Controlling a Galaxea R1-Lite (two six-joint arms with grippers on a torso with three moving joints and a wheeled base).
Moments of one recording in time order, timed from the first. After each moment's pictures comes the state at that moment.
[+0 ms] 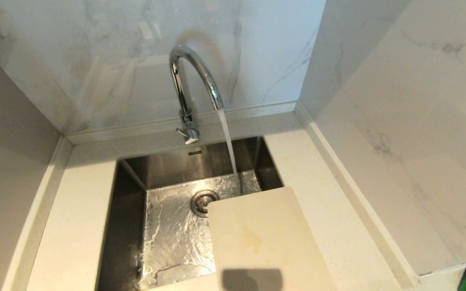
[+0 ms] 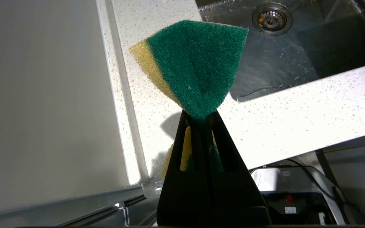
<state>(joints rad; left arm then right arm) 0.00 0.02 -0.13 0.29 -0.01 0.10 0.00 0.00 0.00 -0.01 -0.02 0.04</state>
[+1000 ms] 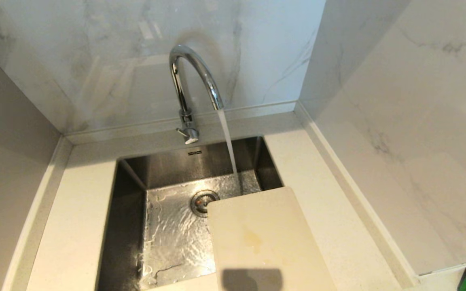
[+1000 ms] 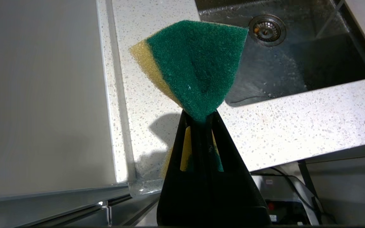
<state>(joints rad) 0.00 0.00 -0.11 0.29 0.00 0.00 0.00 0.00 0.00 -0.01 -0.02 0.04</state>
